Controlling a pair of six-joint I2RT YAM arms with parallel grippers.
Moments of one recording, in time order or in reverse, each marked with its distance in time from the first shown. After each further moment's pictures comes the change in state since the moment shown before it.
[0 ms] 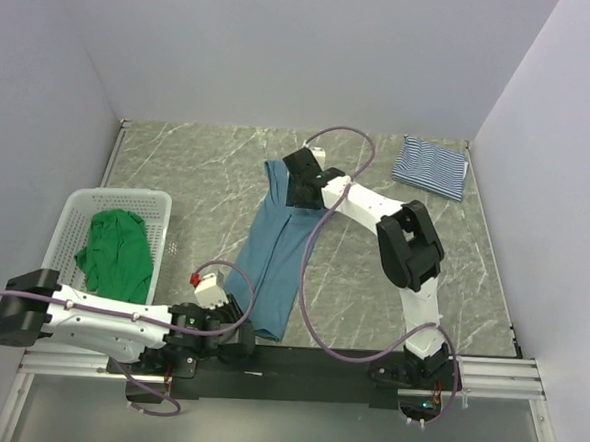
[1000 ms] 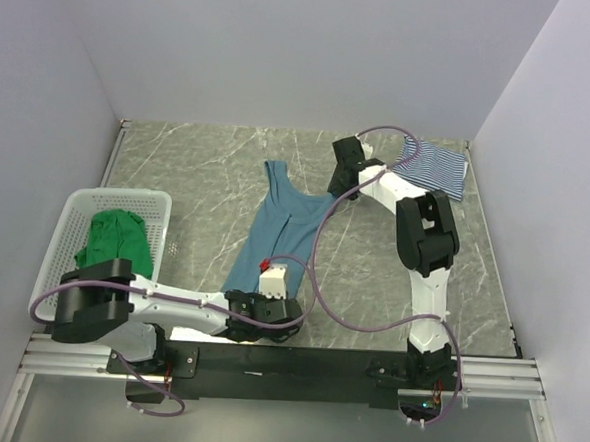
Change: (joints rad) left arm 0.150 0.408 0.229 0.365 0.209 0.603; right arm -0.271 0.037 -0.032 0.063 -0.068 0.018
